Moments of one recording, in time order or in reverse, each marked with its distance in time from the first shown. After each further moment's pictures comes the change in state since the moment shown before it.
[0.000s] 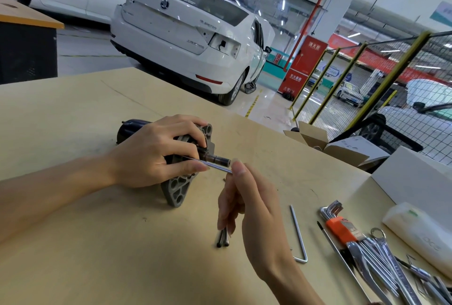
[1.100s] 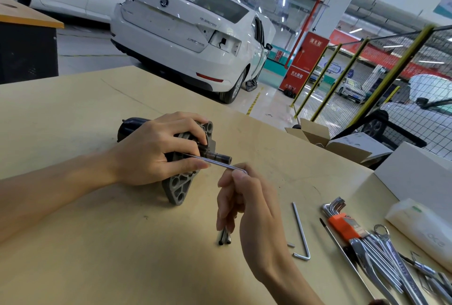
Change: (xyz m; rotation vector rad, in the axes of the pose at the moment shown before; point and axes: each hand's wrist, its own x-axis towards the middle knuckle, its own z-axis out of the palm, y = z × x) left_hand 0.001 -0.001 0.000 -0.005 -0.008 -0.006; right_hand -0.004 0.000 0.003 0.036 -0.002 0.019
